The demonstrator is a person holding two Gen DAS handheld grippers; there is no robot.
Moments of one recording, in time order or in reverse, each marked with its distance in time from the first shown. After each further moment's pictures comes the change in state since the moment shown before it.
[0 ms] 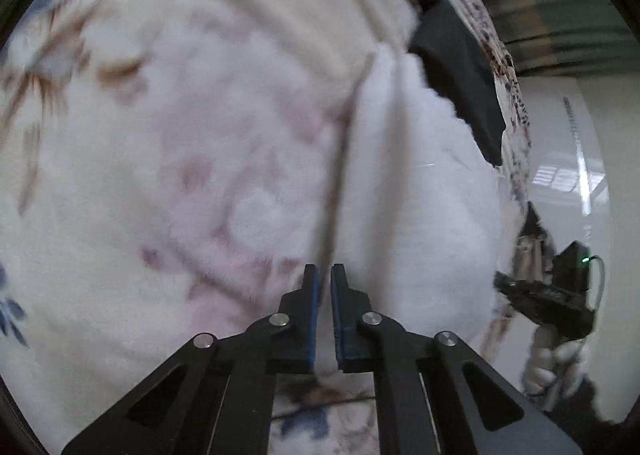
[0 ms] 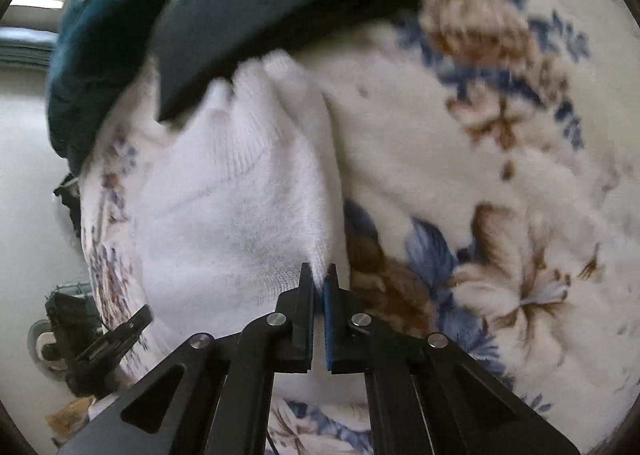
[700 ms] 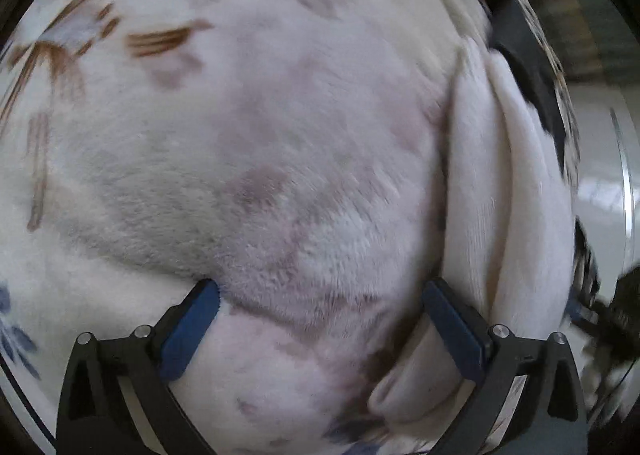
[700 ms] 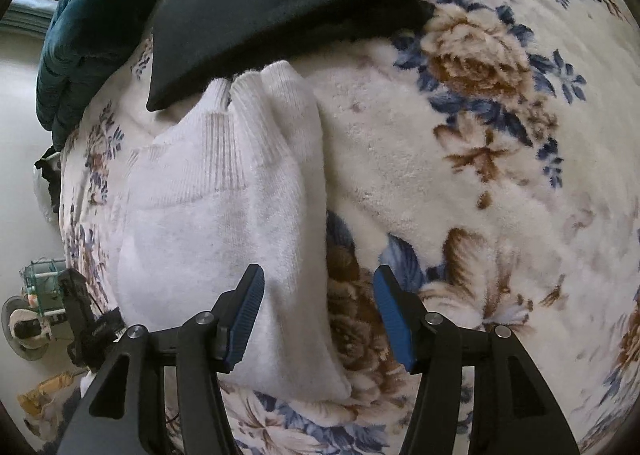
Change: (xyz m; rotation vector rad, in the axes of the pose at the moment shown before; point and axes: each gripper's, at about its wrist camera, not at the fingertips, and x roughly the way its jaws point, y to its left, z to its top) left arm 0.031 0.030 0.013 -0.059 -0.040 0.187; right arm -0.017 0.009 0.014 -0.080 -0.026 -0.093
